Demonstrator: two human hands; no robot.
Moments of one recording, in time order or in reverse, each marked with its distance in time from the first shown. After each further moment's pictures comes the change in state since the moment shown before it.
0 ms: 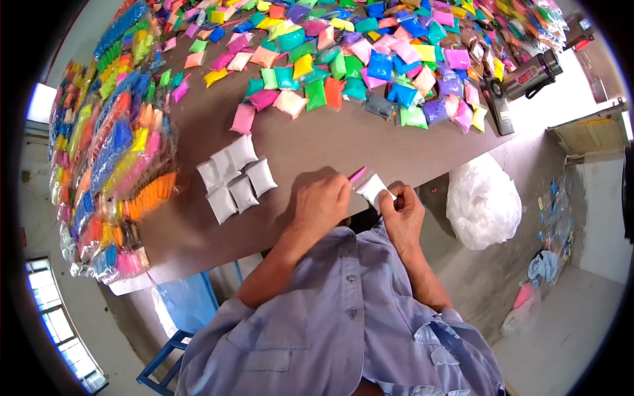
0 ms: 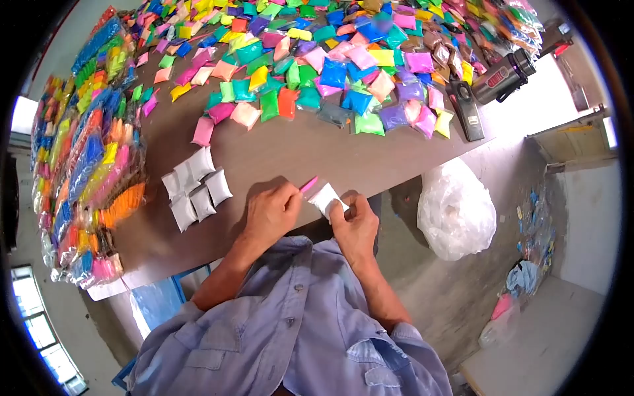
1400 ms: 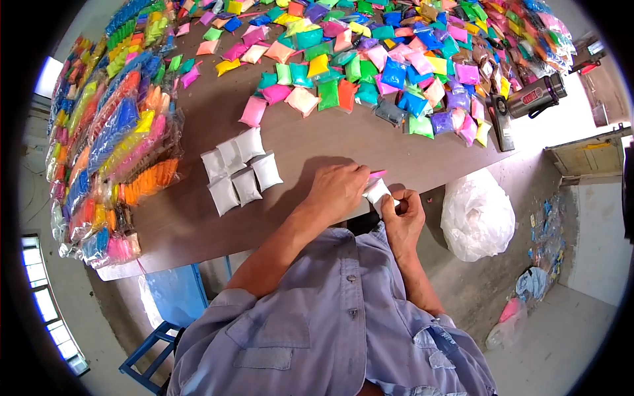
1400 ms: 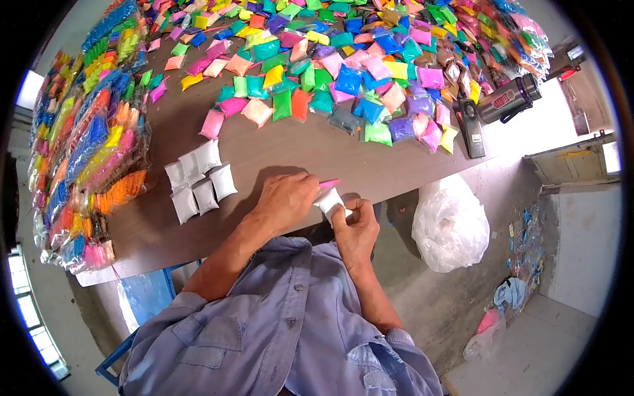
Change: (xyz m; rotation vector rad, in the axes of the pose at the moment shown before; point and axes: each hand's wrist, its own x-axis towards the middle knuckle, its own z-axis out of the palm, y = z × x) left_hand 0.031 0.005 -0.004 0.118 -0.247 0.125; right_hand -0.001 0.004 0.008 0.067 0.053 -0.056
